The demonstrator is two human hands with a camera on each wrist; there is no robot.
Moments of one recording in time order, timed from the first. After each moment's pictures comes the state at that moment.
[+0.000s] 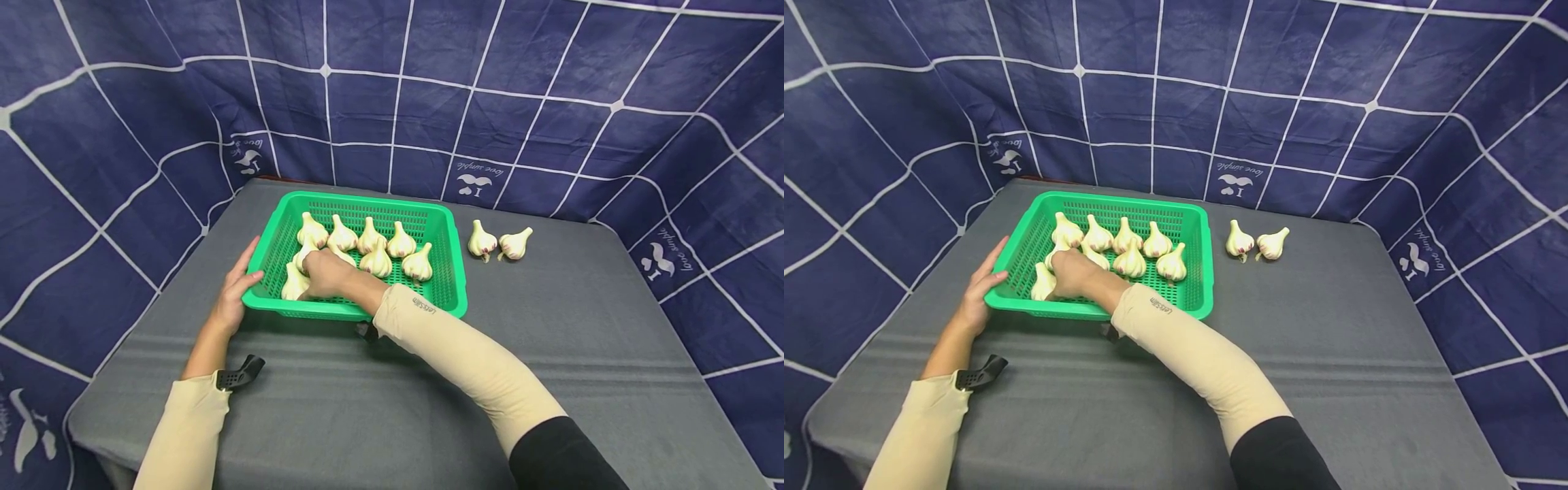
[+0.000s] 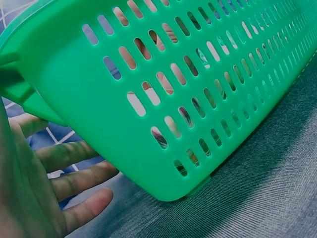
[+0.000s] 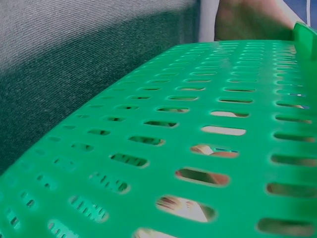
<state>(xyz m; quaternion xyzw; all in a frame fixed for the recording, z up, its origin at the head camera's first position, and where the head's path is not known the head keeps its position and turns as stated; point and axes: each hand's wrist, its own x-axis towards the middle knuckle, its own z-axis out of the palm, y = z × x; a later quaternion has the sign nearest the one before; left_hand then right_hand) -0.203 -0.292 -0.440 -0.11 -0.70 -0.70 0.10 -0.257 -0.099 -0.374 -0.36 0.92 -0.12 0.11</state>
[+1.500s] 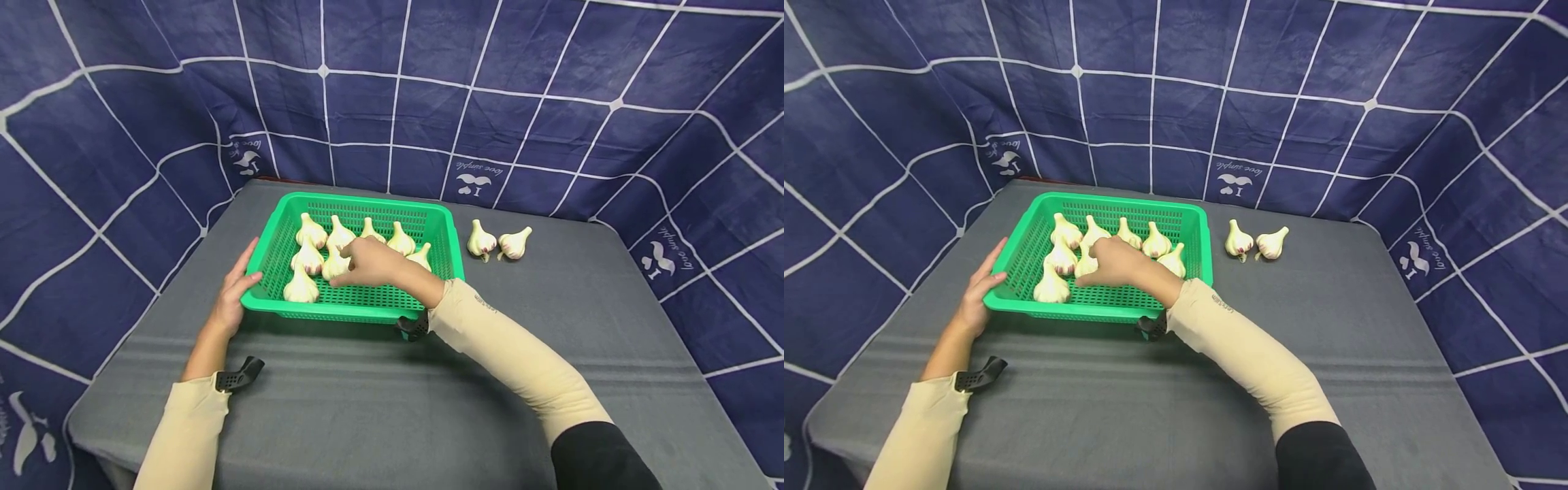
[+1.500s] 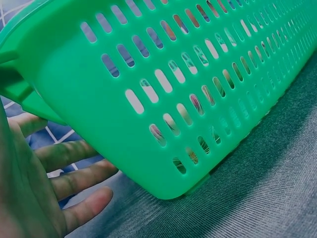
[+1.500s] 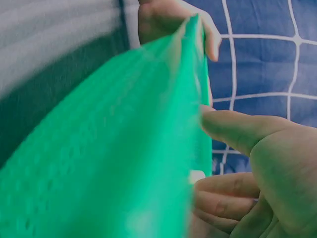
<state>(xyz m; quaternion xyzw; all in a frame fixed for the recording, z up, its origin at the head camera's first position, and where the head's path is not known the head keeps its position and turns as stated) -0.202 -0.291 -0.441 -0.10 -0.70 -0.70 0.09 -0.258 -0.023 -0.338 -0.36 0.90 -0.19 0.14</state>
